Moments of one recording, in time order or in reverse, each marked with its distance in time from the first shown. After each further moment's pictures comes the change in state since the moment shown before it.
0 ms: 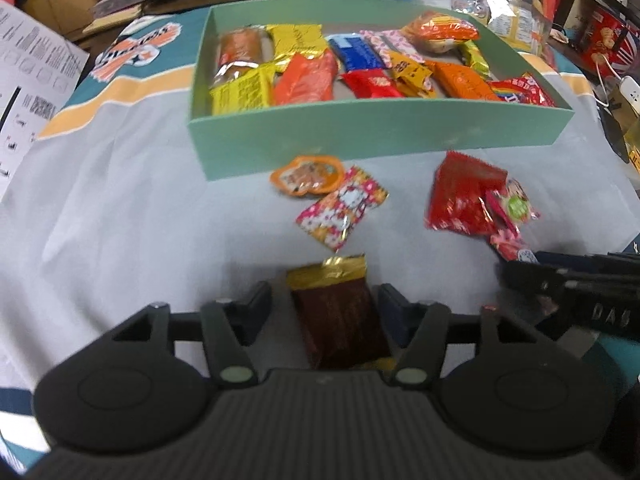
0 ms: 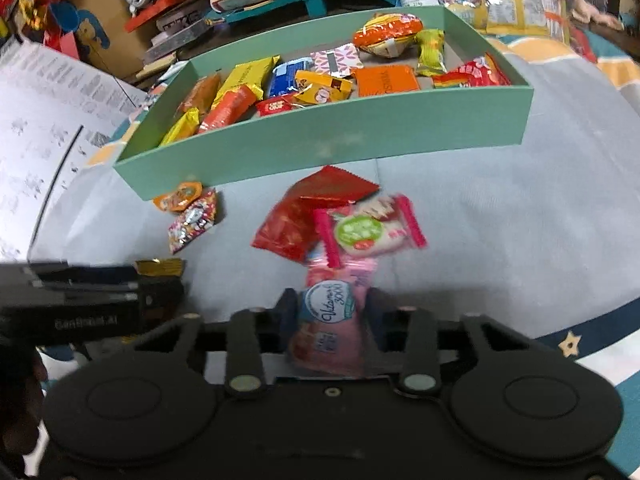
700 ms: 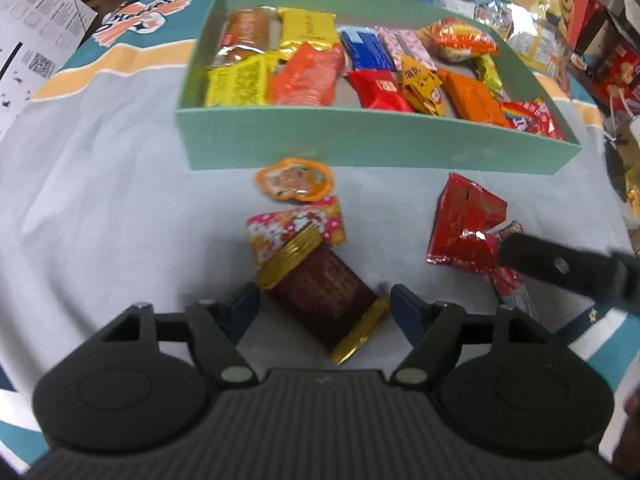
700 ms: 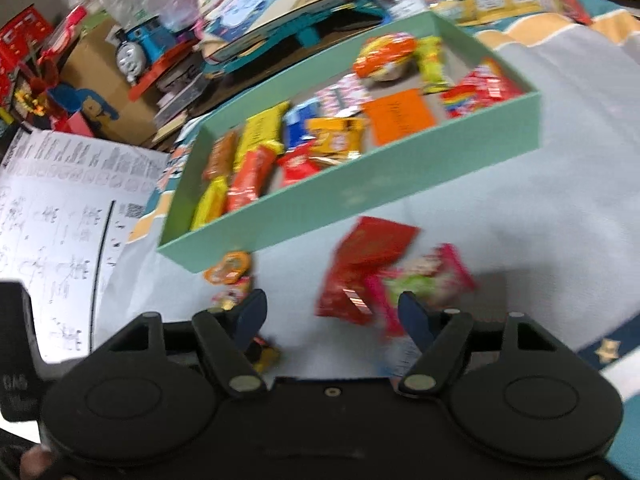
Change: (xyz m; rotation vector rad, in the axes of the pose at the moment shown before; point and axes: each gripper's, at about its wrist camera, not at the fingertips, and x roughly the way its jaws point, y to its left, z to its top) left arm 0.011 -0.008 0.022 -0.122 0.054 -0.022; right arm -0.014 -0.028 0.029 0.180 -0.046 0.114
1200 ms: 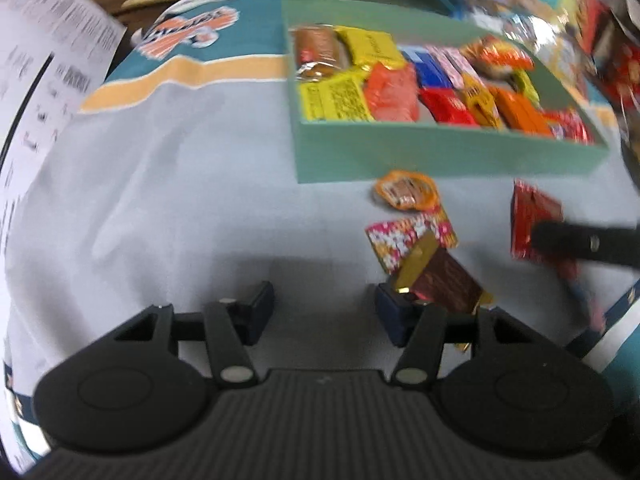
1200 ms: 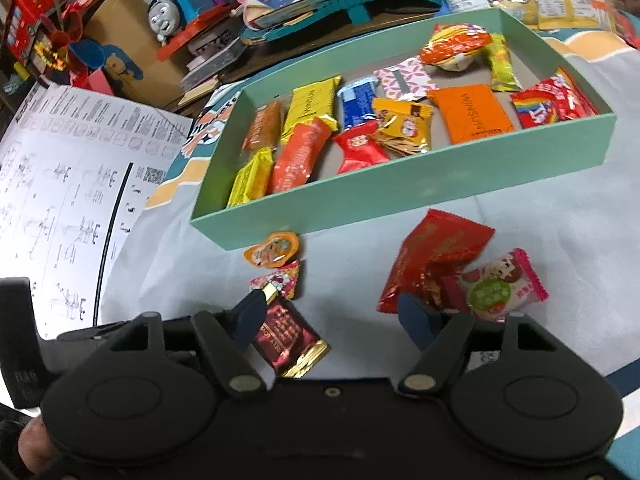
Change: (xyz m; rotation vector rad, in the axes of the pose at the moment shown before) left arm -0.018 0.075 -0.001 0.013 -0.045 0.011; right arm 0.025 0.057 0.011 -0.115 0.069 0.041
